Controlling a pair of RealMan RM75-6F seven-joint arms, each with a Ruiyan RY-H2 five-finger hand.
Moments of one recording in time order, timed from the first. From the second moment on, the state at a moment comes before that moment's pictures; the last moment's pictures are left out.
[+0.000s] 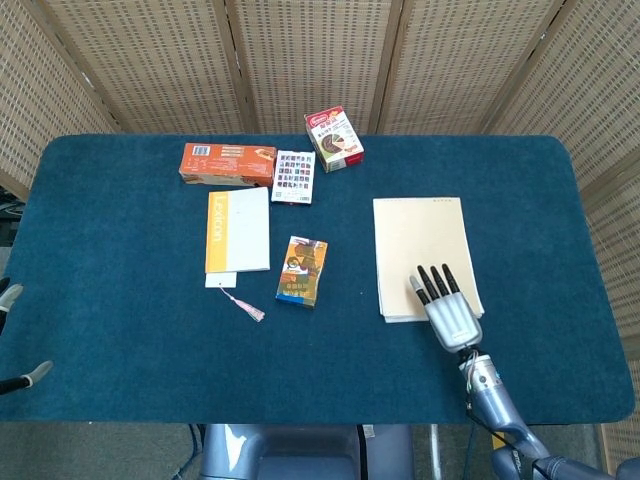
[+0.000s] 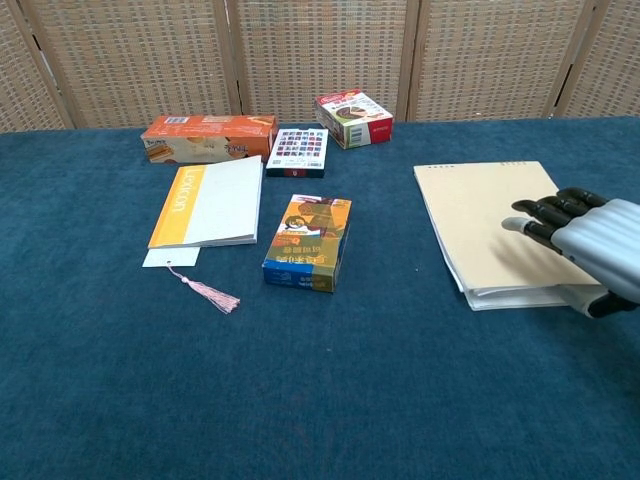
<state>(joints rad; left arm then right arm) 0.00 -0.96 -0.01 -1.77 1.55 1.56 -0.07 0.41 -1.67 0.11 -1.15 -1.48 1.16 -0.58</state>
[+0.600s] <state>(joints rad) 0.00 -0.96 -0.01 -1.78 1.55 1.56 -0.05 0.44 -1.71 0.14 -1.06 -1.45 1.18 -0.55</state>
